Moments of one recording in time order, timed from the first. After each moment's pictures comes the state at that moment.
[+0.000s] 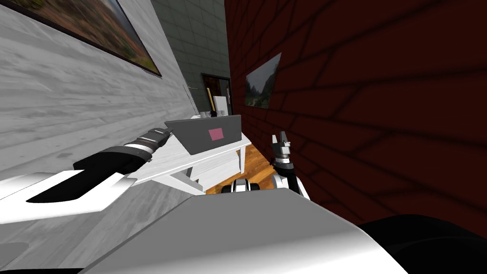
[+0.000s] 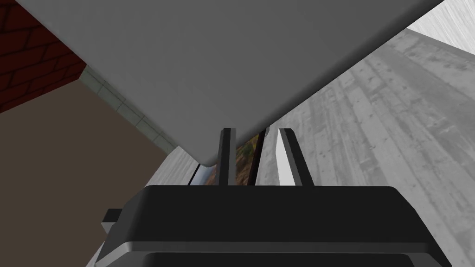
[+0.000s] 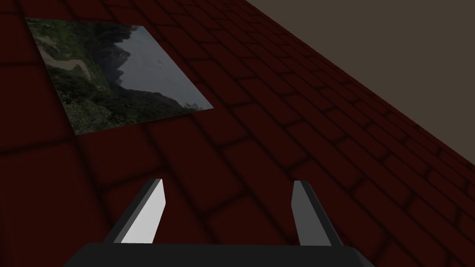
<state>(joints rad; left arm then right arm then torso) 0.60 0.94 0.55 -2.53 0.08 0.62 0.23 0.47 -0.03 0.06 -2.28 0.12 -0.49 -0.11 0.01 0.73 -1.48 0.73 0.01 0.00</state>
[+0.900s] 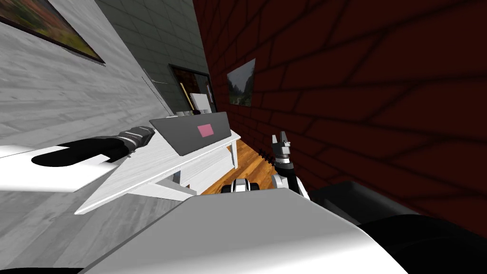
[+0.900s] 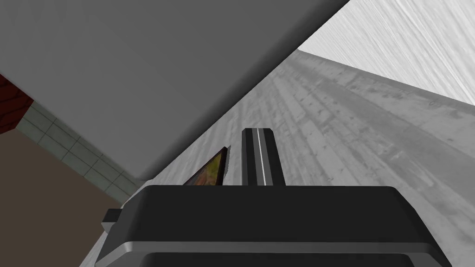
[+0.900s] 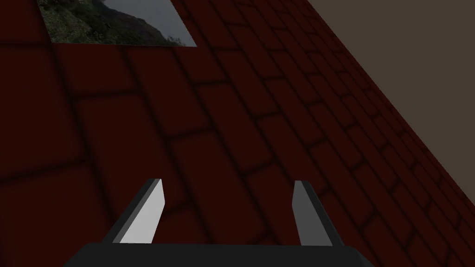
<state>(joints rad) 0.65 1.22 0.68 -2.27 0.31 0.80 0.34 0.47 -0.03 0.06 -2.28 0.12 -0.49 -0.11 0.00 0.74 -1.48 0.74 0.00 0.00</state>
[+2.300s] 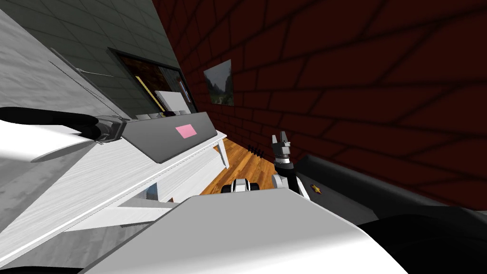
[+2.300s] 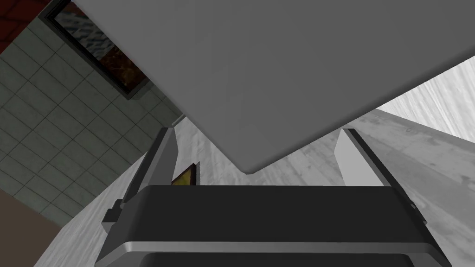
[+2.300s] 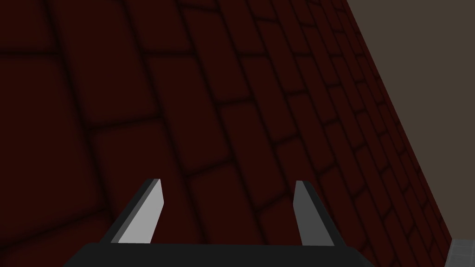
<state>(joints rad) 0.71 1.50 0.87 -2.01 0.60 1.04 0.48 0.47 -0.03 0.06 -2.28 0.12 -0.49 -0.11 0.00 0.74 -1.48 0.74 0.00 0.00</state>
